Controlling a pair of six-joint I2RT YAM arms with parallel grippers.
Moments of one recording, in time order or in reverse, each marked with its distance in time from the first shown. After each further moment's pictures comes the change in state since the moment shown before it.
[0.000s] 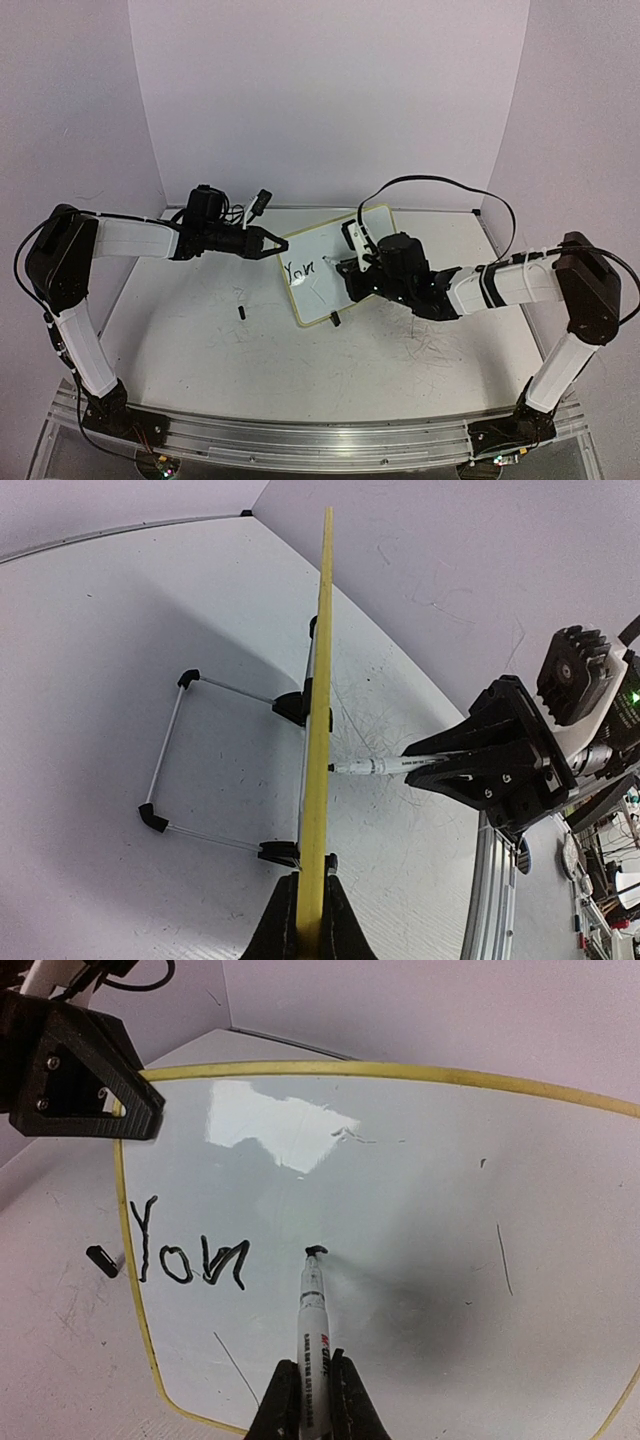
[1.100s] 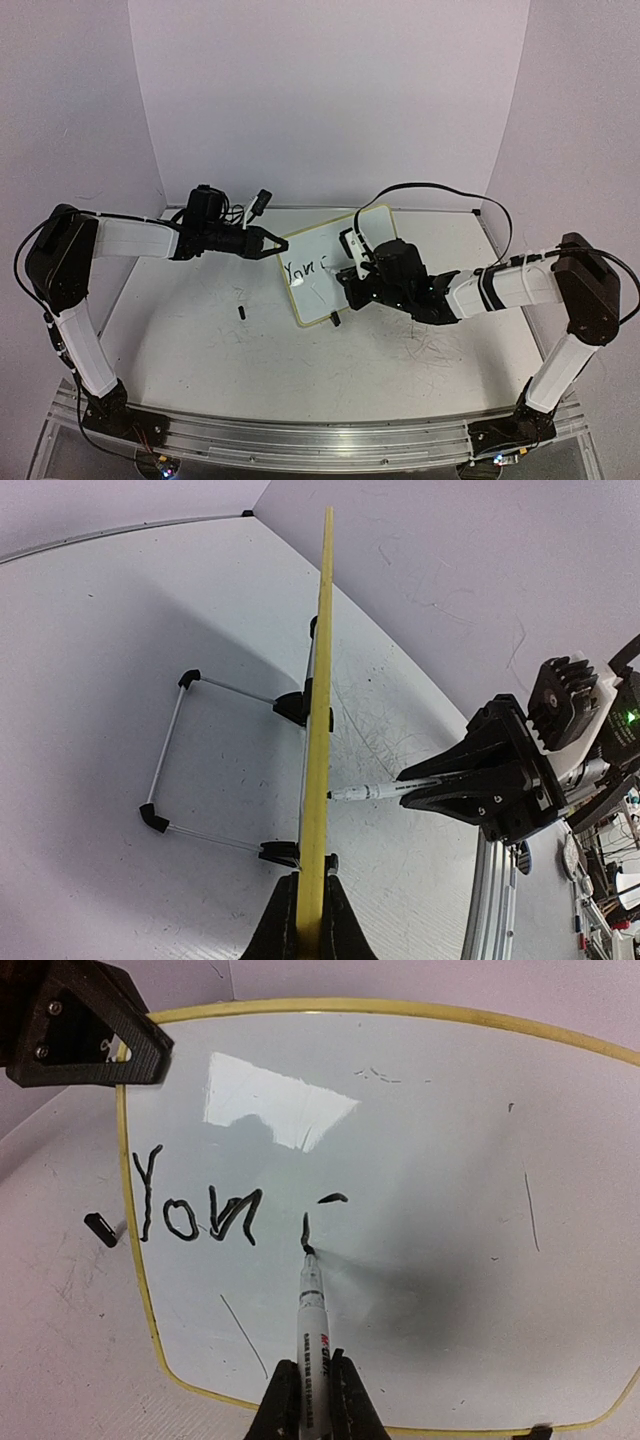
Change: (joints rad) left arm 0.000 0.000 0.000 0.000 -0.001 0.000; right arm 0.014 0.003 -0.014 -0.045 0.015 0.012
